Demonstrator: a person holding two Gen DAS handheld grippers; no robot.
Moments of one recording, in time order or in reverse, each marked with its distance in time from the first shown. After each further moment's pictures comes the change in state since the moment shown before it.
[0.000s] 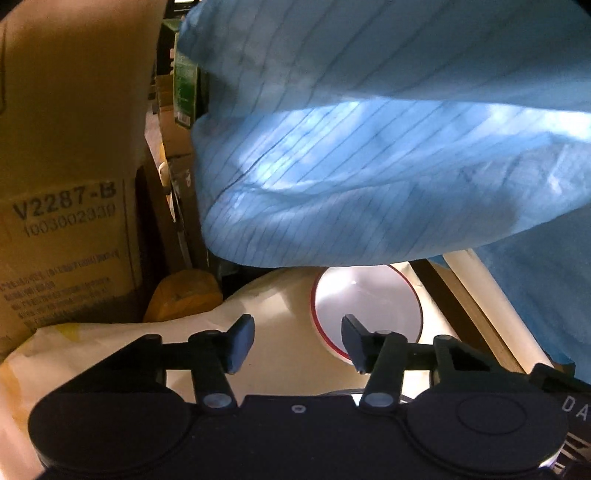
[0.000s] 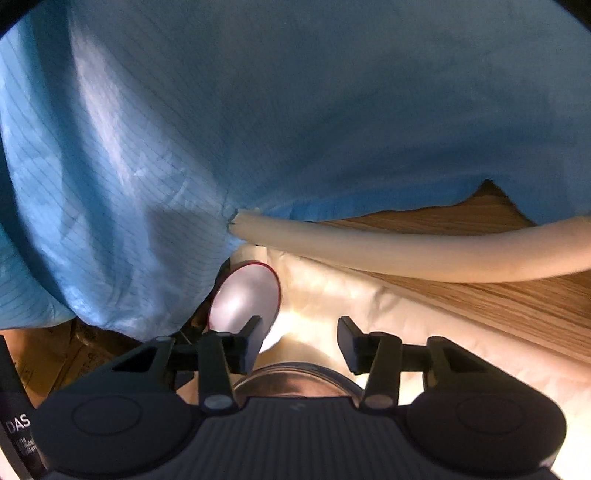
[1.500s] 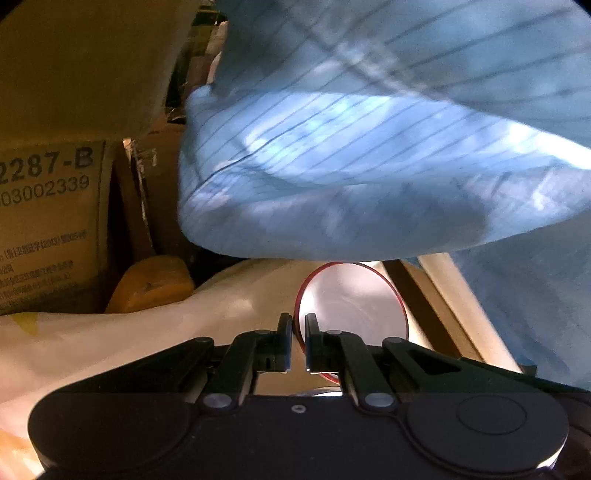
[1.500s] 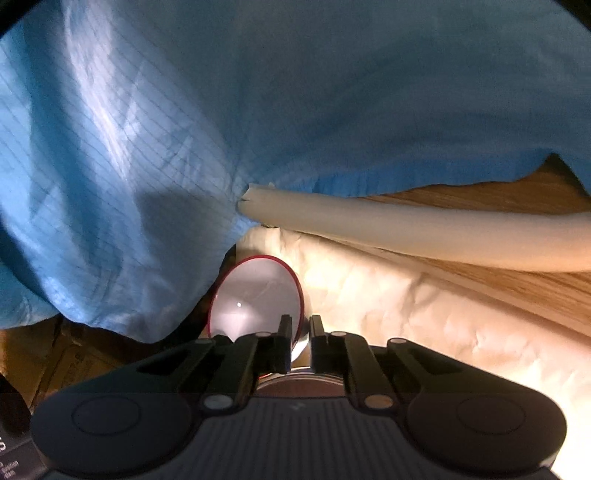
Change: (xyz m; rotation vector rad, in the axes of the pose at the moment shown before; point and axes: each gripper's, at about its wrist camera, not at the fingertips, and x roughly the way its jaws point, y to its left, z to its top) left arm 0.025 0.044 0.000 -0.054 0.024 -0.189; right arm 0.027 0.015 -0.008 0.016 0.021 -0.024
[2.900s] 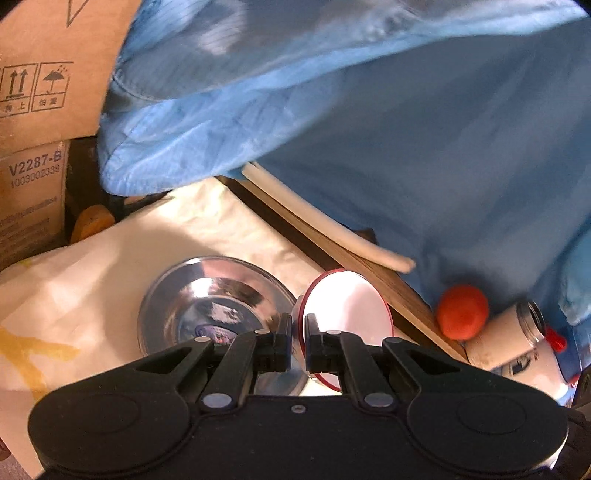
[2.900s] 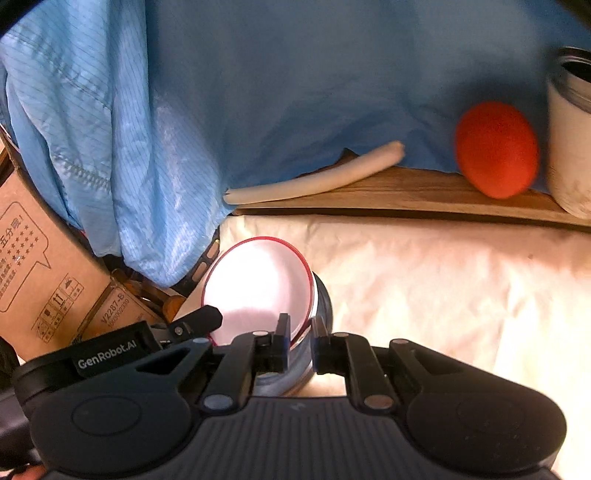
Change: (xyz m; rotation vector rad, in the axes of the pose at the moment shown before) left arm -0.127 -0.026 -0.073 0.290 0.087 -0.303; right arm -0.180 -0.019 -0.108 0.087 -0.158 -0.104
